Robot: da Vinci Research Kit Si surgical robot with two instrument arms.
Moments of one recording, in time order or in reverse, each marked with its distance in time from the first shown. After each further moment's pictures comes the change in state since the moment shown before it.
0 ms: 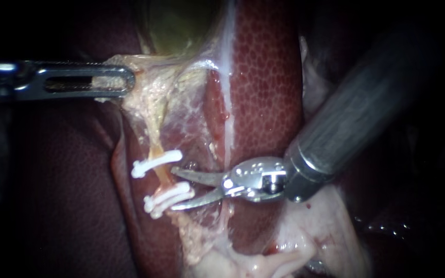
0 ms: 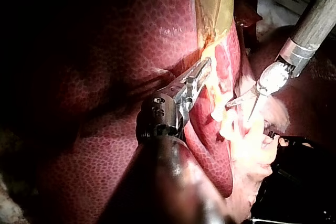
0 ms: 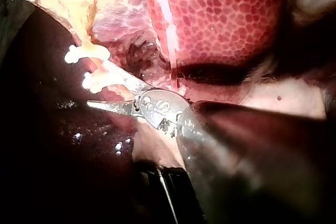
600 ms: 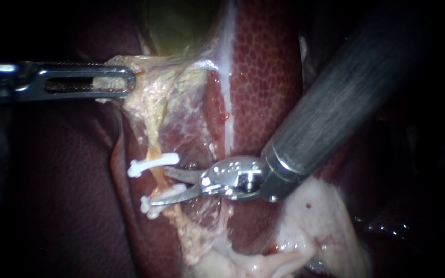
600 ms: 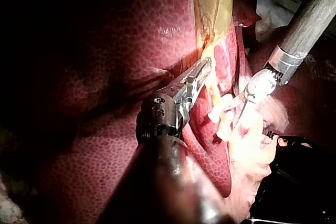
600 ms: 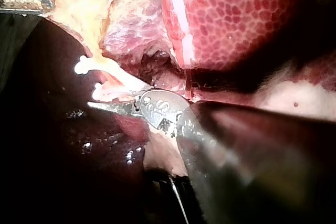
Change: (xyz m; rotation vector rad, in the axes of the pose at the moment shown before) right arm 0.001 0.001 0.003 0.035 -0.006 0.012; left arm 0.000 0.000 0.000 -0.002 0.000 0.000
